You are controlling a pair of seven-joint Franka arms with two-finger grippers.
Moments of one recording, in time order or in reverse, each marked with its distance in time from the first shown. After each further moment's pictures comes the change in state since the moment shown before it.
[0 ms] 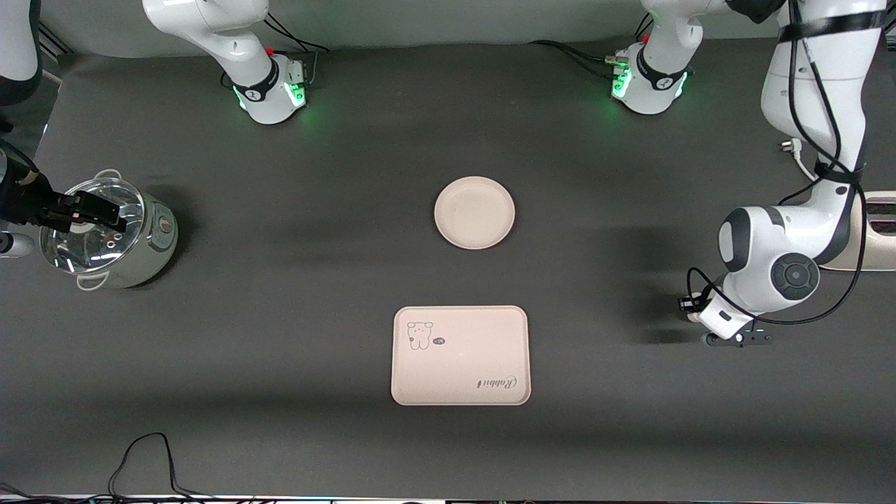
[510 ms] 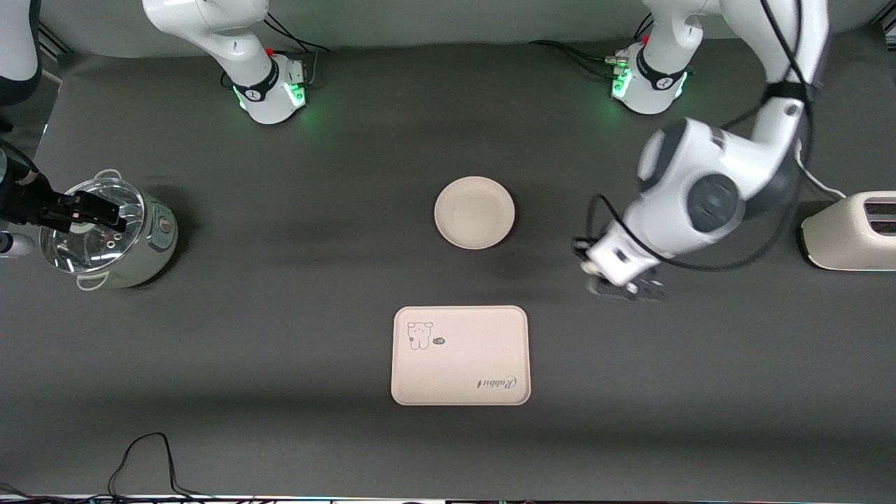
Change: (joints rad) left arm -0.141 -0.238 -0.318 0.107 -0.170 -0.323 -0.276; right arm 0.000 -0.001 -0.001 -0.001 0.000 0.000 0.000
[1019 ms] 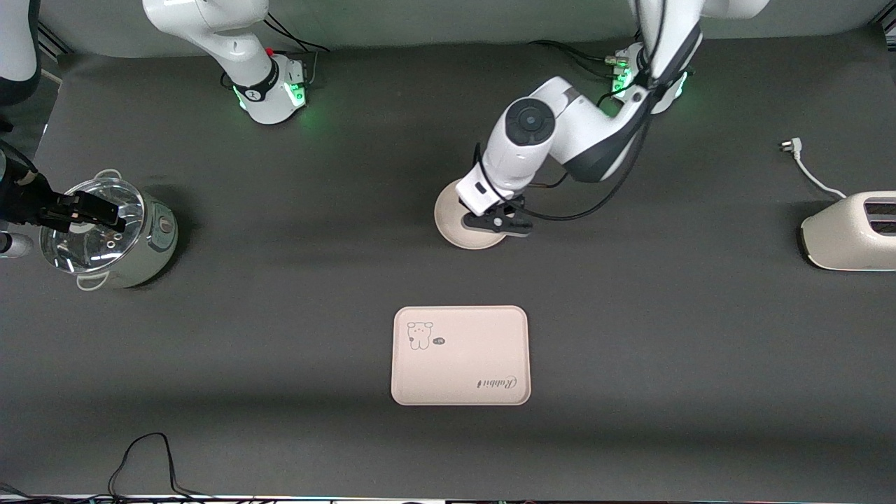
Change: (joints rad) left arm -0.159 0.103 -0.162 -0.190 0.154 0.403 -0.385; right arm -0.001 0.000 -0.001 -0.001 0.000 0.001 0.000
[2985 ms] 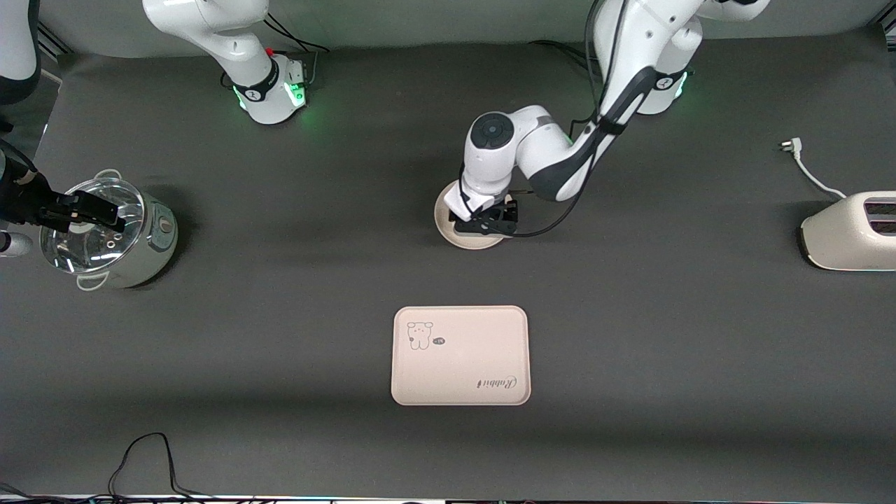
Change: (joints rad) left arm -0.019 0.057 0.019 -0.002 0.336 0.030 -0.292; right arm 0.000 -0.004 0.000 -0.004 0.000 0.005 0.000
